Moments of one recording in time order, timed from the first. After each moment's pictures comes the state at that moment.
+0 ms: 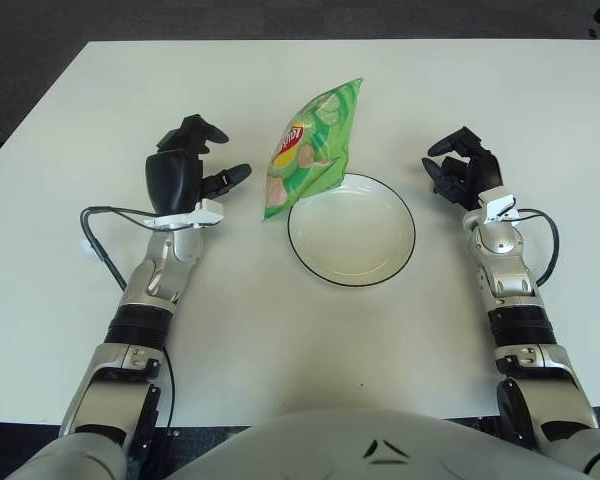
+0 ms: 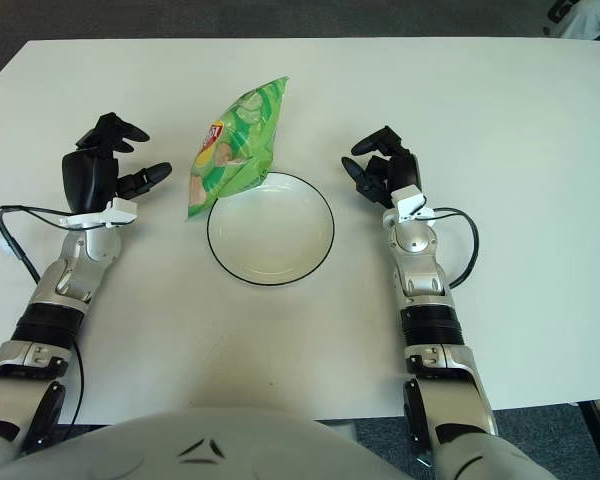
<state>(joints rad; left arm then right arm) -0.29 0.35 -0.04 0.28 0.69 -0.37 0.65 -0.31 -0.24 -0.05 0.28 -0.06 -0.23 -0.10</state>
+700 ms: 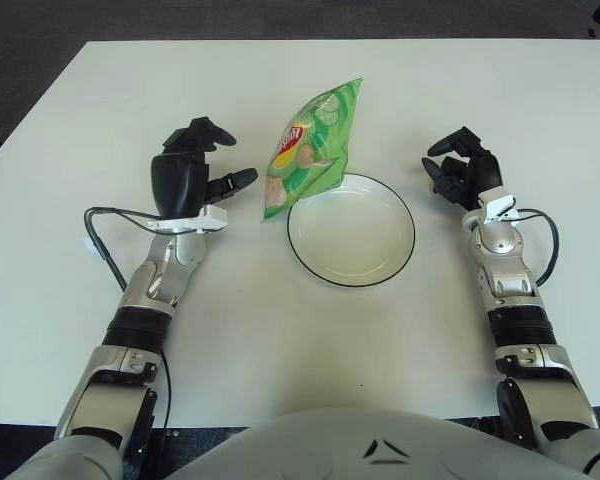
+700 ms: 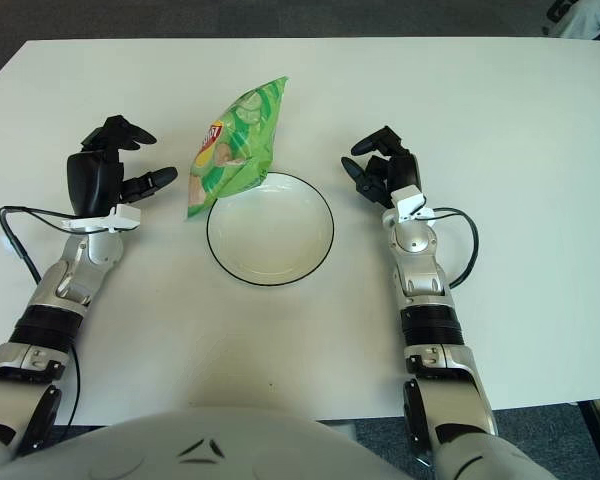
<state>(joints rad) -0.25 0.38 -0.08 0.23 0.68 -0.42 0.65 -0.31 -0.24 -0.05 0.28 -0.06 -0.23 -0.09</state>
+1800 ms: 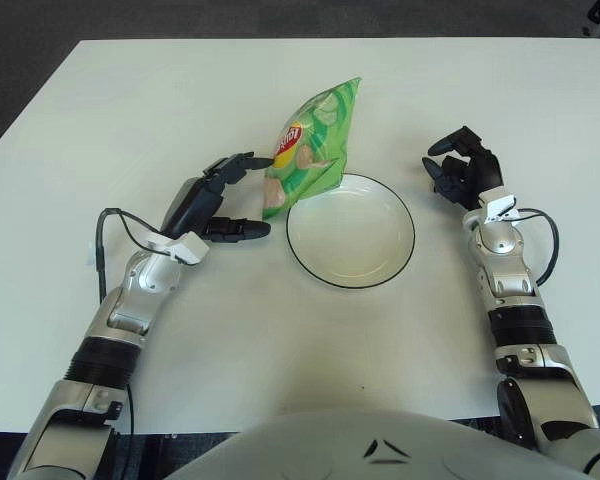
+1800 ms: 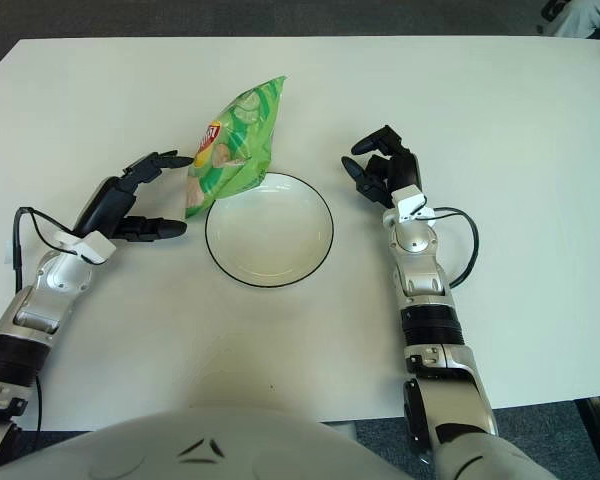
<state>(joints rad) -0.11 0.50 -0.10 0.08 0.23 -0.59 0.00 -0.31 -0.24 -0.05 0.28 -0.06 -0.23 -0.09</state>
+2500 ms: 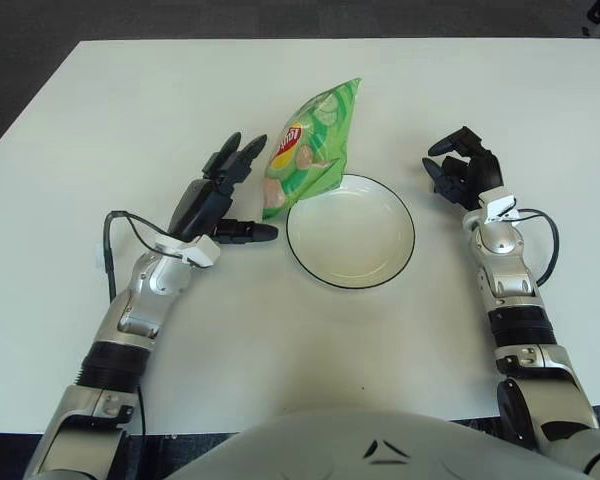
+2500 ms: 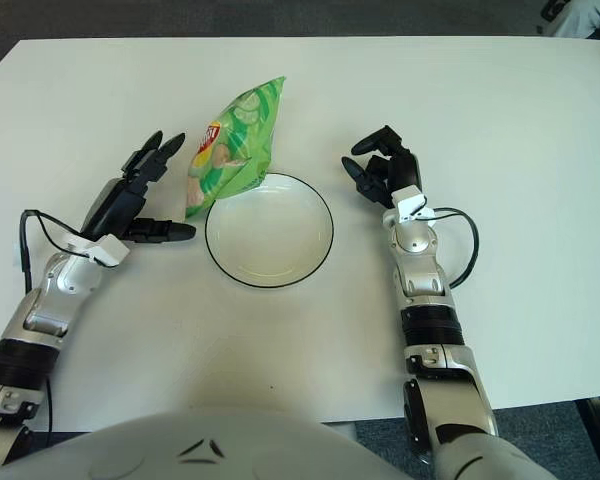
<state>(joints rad) -0.10 0.43 -0.06 0.04 0.43 -0.55 0.09 -0.31 -0.24 -0.05 0.28 -0.06 -0.23 -0.09</state>
